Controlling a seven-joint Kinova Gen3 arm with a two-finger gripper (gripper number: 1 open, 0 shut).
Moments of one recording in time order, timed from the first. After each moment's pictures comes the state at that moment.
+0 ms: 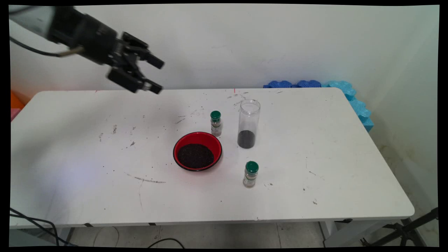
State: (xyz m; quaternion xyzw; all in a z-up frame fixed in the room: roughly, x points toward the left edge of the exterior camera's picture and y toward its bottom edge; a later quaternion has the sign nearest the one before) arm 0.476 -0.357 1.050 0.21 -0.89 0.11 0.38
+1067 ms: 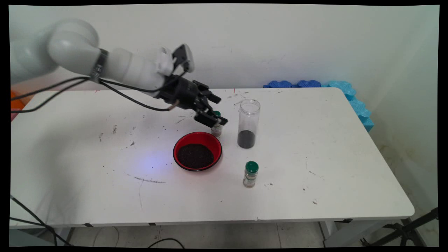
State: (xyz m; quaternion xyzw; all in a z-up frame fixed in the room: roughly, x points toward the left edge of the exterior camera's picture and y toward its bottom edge) arm 0.363 -0.432 0.885 0.25 -0.88 0.12 0.40
